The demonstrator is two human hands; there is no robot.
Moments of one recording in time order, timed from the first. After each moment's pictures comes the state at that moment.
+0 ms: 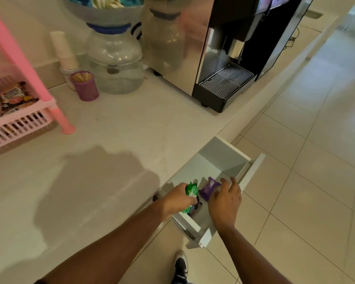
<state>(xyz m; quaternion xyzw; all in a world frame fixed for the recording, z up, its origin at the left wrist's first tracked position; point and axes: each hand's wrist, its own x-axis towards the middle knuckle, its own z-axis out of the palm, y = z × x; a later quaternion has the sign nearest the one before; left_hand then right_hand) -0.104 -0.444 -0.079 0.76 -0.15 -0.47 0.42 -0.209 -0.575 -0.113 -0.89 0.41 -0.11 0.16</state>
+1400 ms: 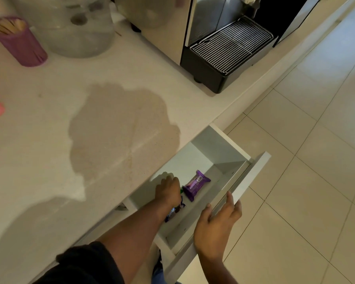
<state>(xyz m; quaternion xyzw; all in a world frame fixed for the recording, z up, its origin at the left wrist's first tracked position) -0.069 -0.571 -0.236 0.90 -0.26 -0.34 0.05 -0.217 -0.614 -0.173 -0.76 0.50 -0.18 0.36</state>
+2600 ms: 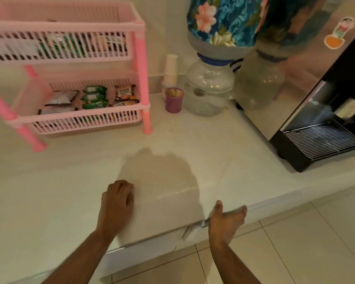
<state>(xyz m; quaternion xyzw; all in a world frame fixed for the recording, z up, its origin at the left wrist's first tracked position) -0.063 -0.205 -0.125 0.97 0.02 0.15 0.20 -0.081 -0.508 -0.131 -0.74 0.41 -0.14 0.51</state>
